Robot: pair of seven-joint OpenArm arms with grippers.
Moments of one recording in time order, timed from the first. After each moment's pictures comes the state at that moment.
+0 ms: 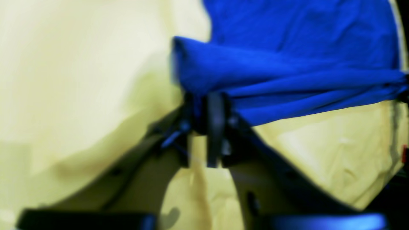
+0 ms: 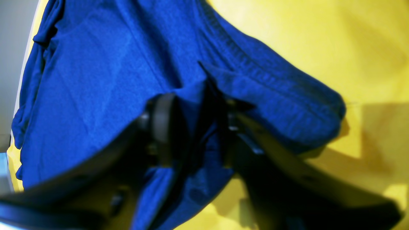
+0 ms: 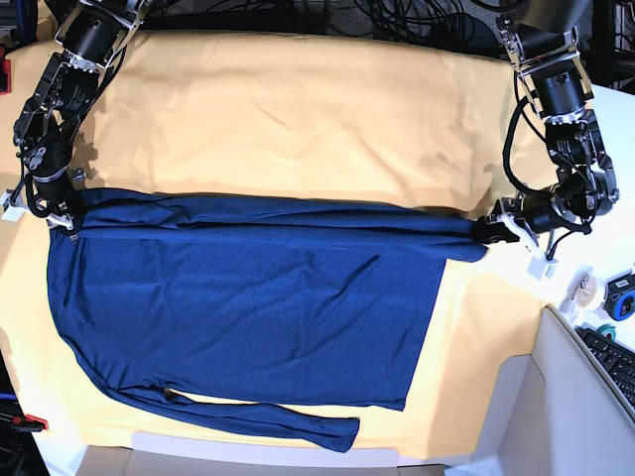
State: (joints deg) left arm -13.2 -20.2 -23.7 66.0 -46.5 -33.2 69.2; right arm 3.0 12.0 34.6 82.3 44.0 -11.7 -41.8
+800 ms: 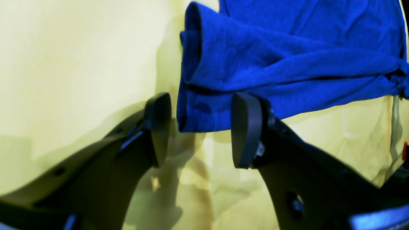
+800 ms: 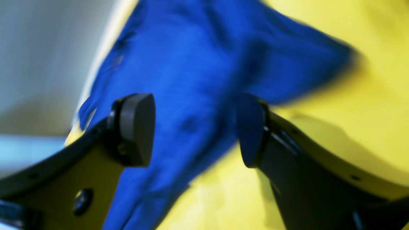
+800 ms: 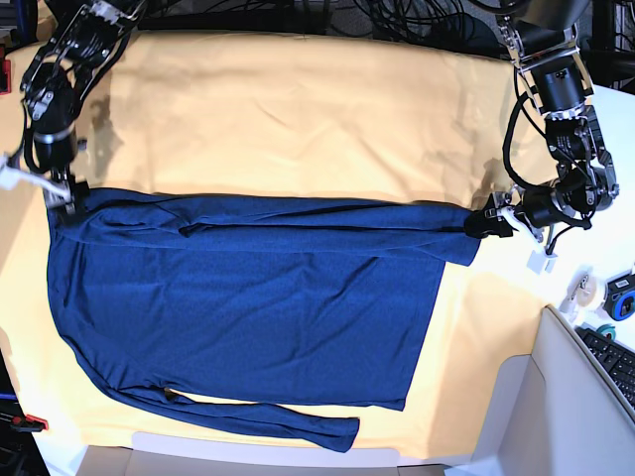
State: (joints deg) left arm -12.2 -20.2 -24.0 66.2 -47.1 -33.2 70.0; right arm -8.6 2.5 41.1 103.0 51.5 -11.5 -41.7
